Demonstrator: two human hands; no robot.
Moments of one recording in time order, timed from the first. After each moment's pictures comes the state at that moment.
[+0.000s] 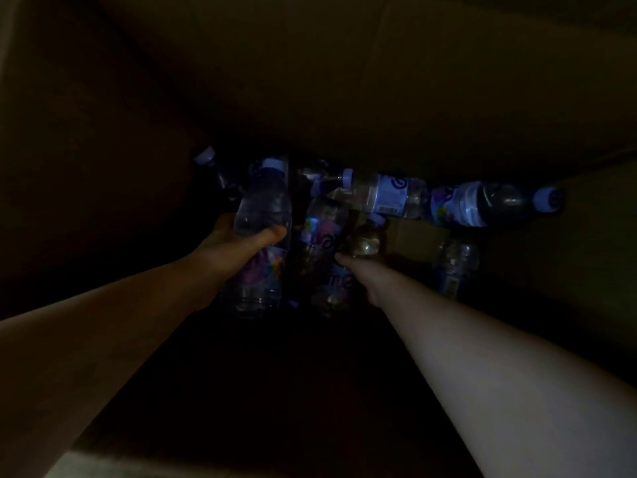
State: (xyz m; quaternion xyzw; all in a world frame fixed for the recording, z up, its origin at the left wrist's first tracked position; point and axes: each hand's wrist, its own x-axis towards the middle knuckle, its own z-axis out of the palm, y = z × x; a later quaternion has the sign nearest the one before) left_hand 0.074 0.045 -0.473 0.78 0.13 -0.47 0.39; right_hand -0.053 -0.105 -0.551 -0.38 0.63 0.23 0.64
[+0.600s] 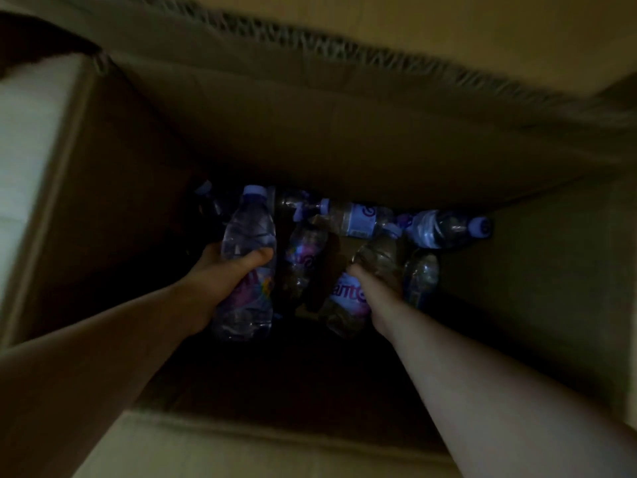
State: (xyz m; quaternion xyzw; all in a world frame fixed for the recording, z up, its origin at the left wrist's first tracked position) left_hand 0.060 0.034 -0.419 0.74 0.18 -0.48 0.42; right_hand -0.086 -0.133 -0.500 -0.40 0.66 0.08 0.63
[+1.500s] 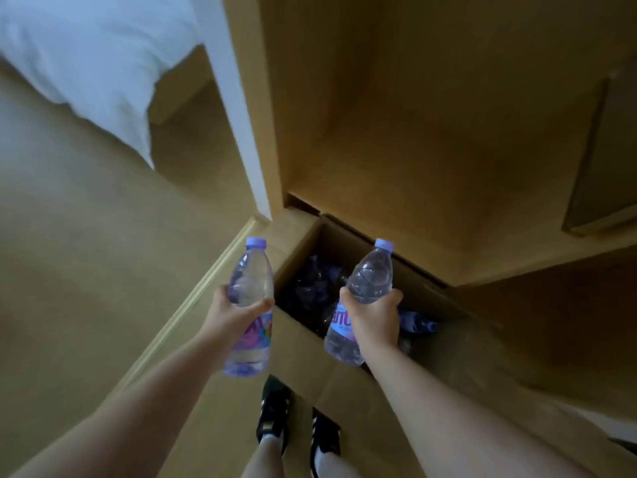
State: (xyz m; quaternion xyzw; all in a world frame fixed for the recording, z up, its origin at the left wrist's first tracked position) left_hand -0.021 0.181 -0.034 0.74 0.29 -0.28 0.55; right_hand -0.058 -0.021 -0.051 -0.74 0.46 0.07 0.48
